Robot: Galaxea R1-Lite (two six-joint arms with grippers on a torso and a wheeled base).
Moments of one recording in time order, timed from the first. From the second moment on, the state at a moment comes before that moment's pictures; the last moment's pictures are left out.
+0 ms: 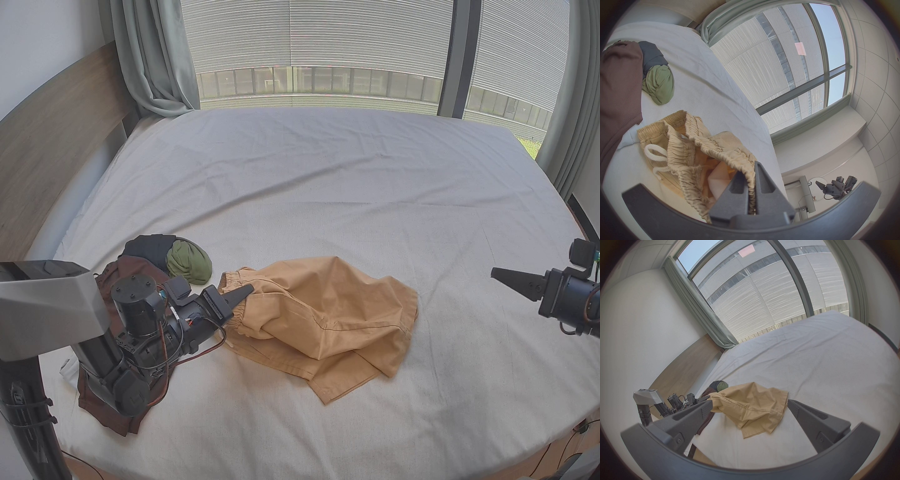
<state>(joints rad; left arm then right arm) -0.37 2.16 -0.54 -1.55 -0.31 -0.88 0.17 1.28 -0.48 -0.52 0.33 0.35</state>
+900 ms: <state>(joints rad) -0.33 2.16 -0.55 -1.55 -0.31 -0.88 0.17 1.88 -0.38 -1.12 0.41 0.50</state>
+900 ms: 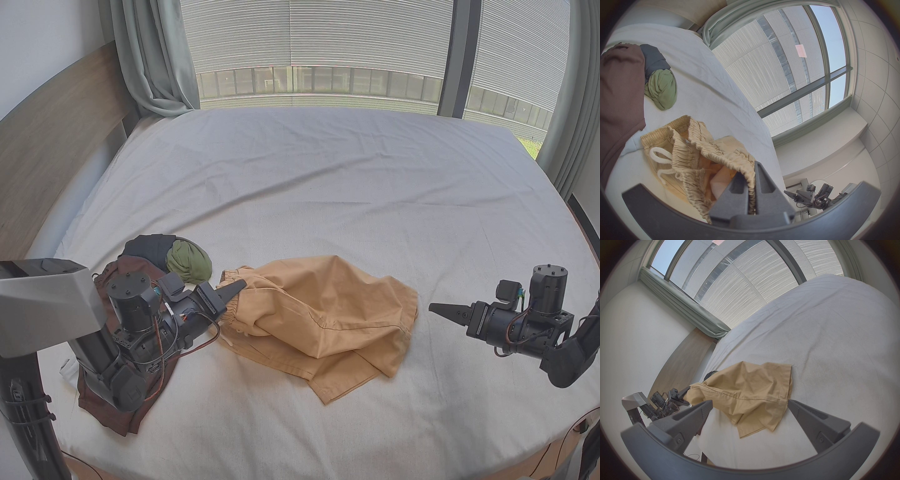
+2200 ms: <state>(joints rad) -0.30 2.16 -0.57 -1.55 -0.31 -0.88 0.23 2.39 -0.53 -1.46 0.40 0.66</state>
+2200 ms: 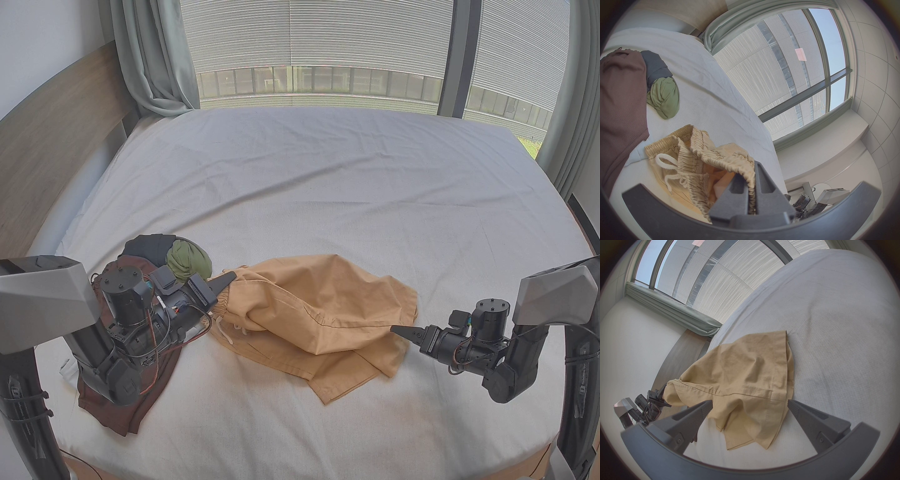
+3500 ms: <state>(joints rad) -0.26 2.19 -0.59 -1.55 -0.31 -0.88 0.22 2.31 -0.50 -1.54 0.52 0.77</state>
